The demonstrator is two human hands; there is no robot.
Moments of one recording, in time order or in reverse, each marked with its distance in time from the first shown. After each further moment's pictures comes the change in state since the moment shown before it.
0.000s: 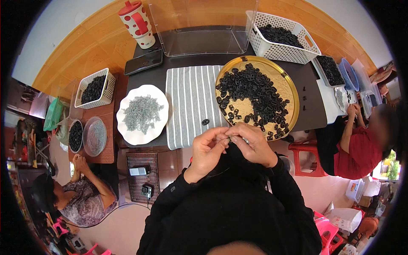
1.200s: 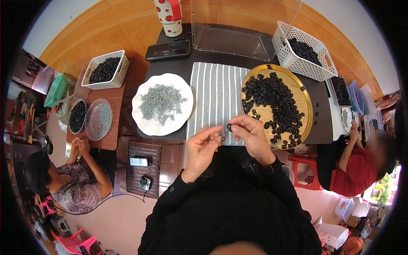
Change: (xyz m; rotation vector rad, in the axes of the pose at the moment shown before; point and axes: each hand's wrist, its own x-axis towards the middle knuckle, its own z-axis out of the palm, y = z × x) left_hand -0.015 0.007 -0.054 -0.042 0.221 0.065; right_hand 0.032 0.016 0.053 0.575 0.043 0.566
